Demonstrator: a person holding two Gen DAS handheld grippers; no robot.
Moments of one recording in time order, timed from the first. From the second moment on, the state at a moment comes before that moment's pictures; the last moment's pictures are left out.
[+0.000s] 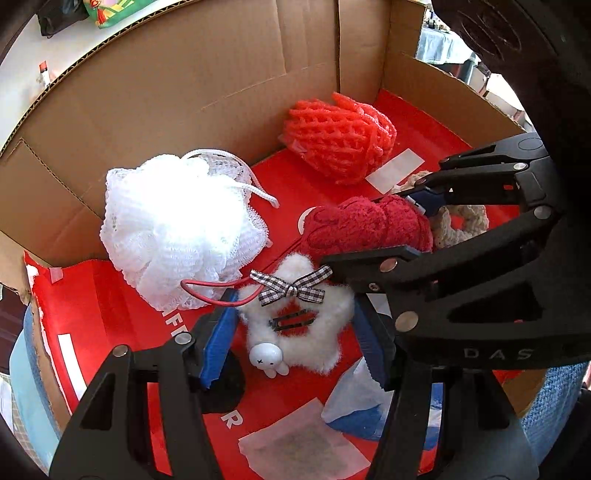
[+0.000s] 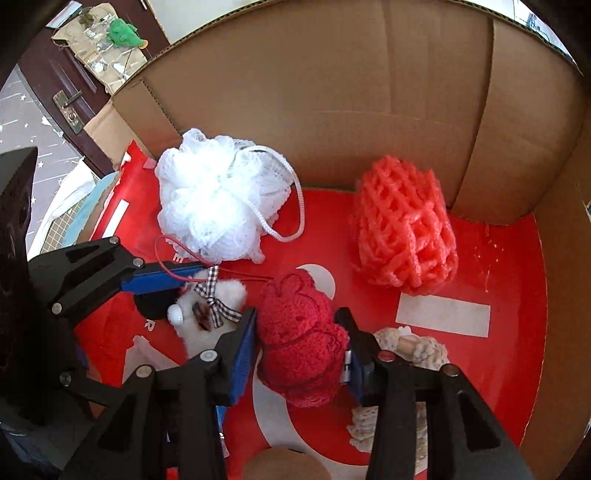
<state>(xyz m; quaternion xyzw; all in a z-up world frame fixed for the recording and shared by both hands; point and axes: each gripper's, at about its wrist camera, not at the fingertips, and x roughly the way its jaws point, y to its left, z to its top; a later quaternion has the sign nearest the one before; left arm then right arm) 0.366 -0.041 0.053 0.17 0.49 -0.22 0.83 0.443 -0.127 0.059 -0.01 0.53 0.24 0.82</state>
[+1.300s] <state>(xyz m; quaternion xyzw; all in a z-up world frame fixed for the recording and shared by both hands) 0.310 0.003 0.125 0.04 0.42 -0.22 0.88 0.388 -0.159 0.139 0.01 0.43 0.24 0.87</state>
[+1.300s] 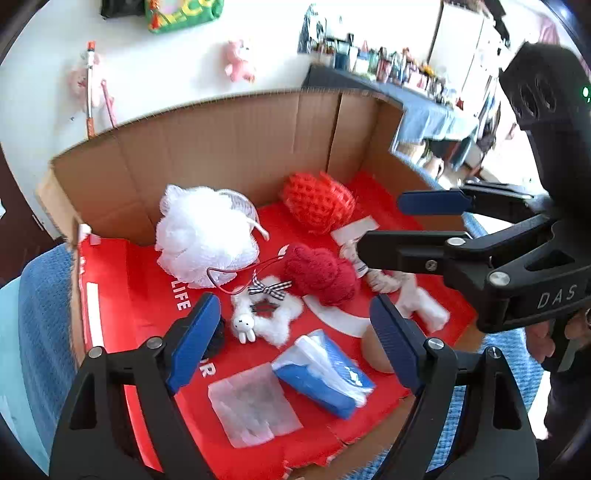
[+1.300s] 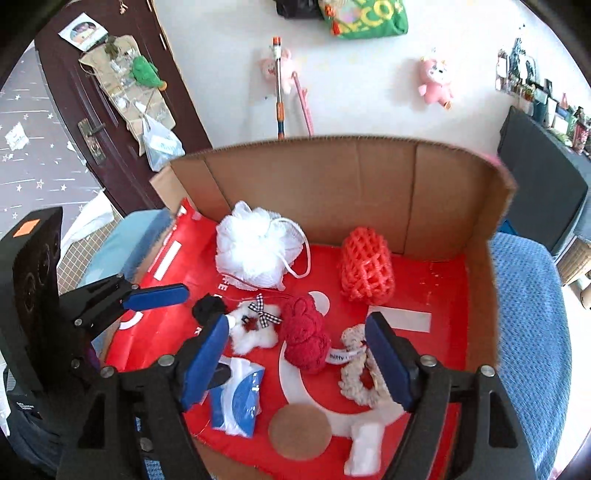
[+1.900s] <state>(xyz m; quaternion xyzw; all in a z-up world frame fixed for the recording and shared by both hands) 0.222 0.006 0.142 0.00 0.25 -0.07 0.97 0.292 -0.192 0.142 -0.02 0.27 0.13 0.95</state>
